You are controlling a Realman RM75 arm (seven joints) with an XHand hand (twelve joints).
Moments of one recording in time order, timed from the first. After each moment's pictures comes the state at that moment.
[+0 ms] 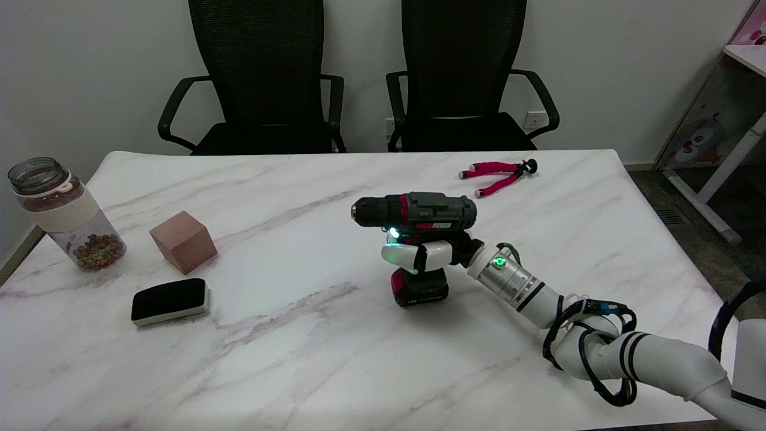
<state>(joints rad) 0.37 -1.01 0.63 -0.73 -2.62 1.03 1.79</state>
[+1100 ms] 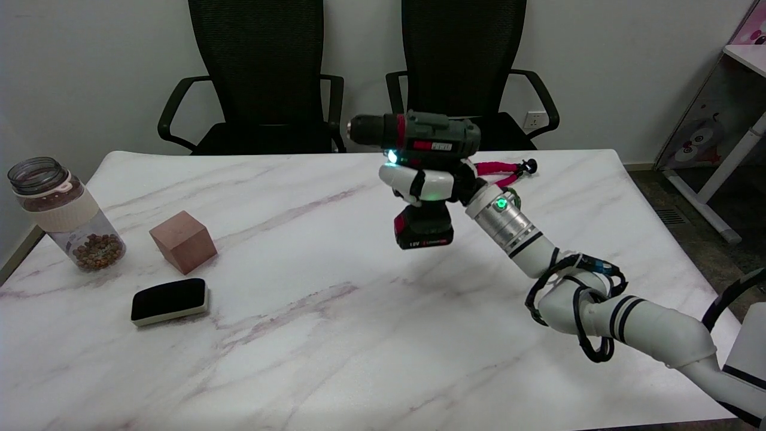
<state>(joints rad) 0.44 -1.00 0.81 -0.88 -2.62 0.93 1.75</state>
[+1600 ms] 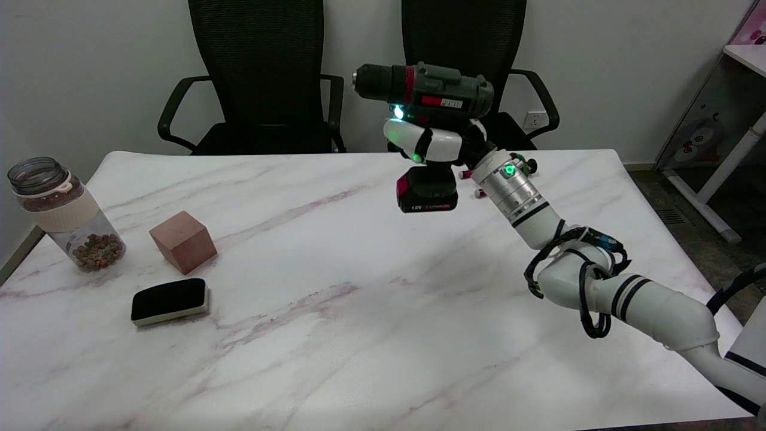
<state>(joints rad) 0.47 -0.98 0.90 -0.98 -2.61 0.87 1.71</state>
